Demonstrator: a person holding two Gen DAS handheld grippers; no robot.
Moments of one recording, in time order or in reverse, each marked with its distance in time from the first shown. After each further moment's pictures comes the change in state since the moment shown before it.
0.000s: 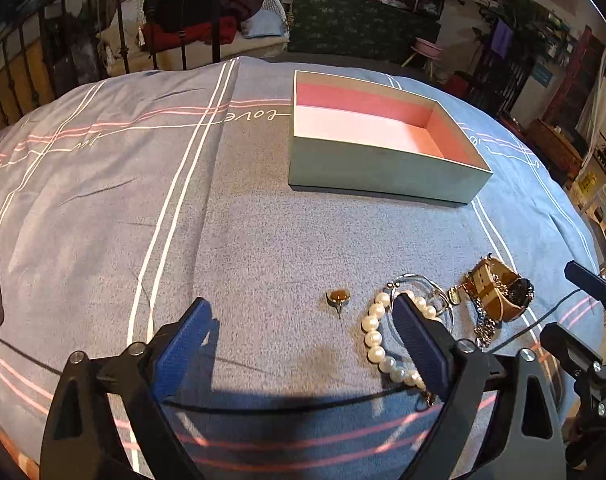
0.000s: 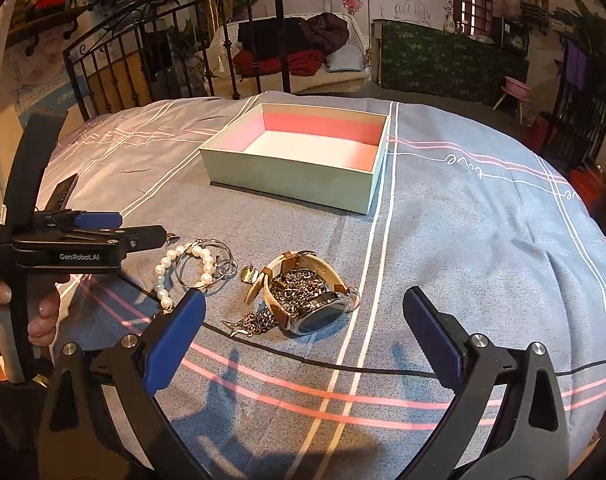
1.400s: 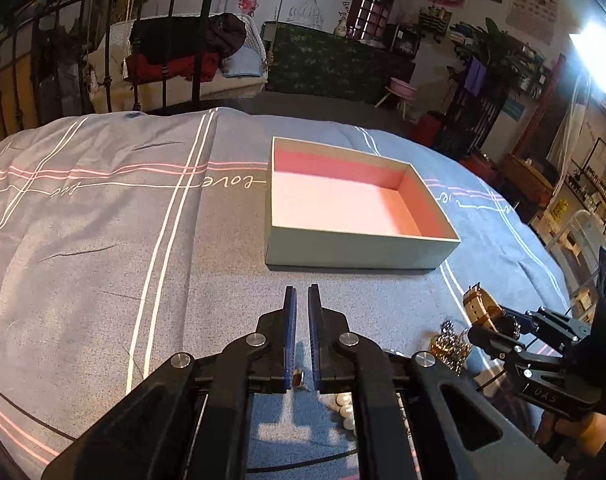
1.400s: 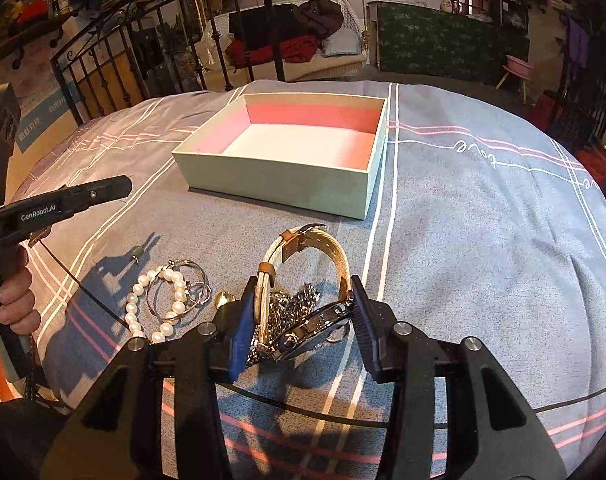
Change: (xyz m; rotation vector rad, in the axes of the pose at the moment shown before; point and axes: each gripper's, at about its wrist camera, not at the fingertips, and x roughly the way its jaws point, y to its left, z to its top) left arm -0.018 0.009 0.039 -0.041 -0.156 -0.137; right arm 0.043 -0.016 0.023 0.050 0.045 0.033
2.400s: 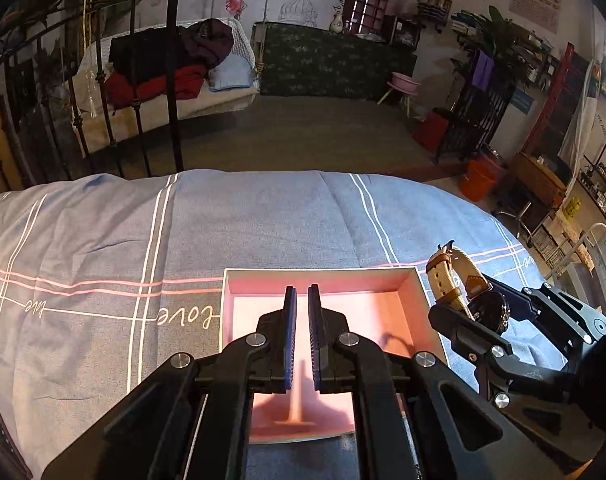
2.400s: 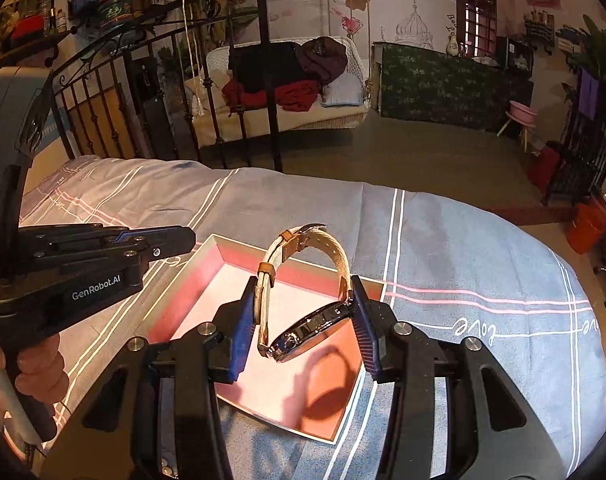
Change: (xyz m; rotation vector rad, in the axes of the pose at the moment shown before) left arm 0.074 -0.045 0.135 0.056 0.038 0.051; right arm 0.040 -0.014 0.172 -0.054 -0.105 -0.034
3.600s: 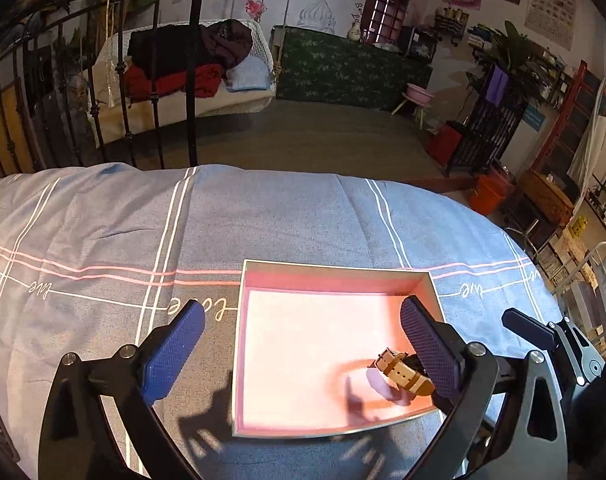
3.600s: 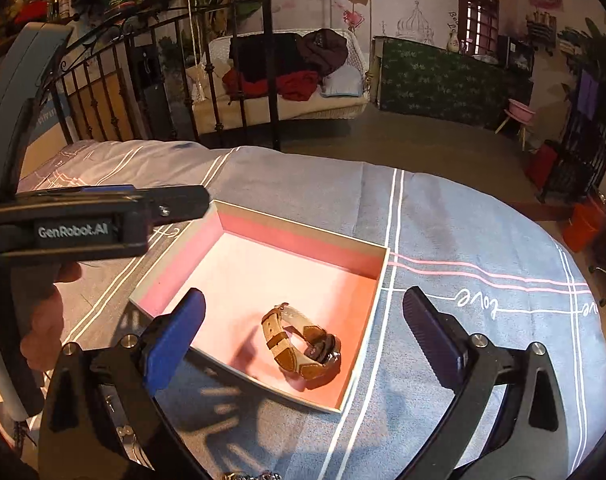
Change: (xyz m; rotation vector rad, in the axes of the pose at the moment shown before) left arm -0.015 0.013 -0.008 -0.056 -0.046 0.026; right arm -0.006 0.004 -0.040 -0.022 0.005 -0.034
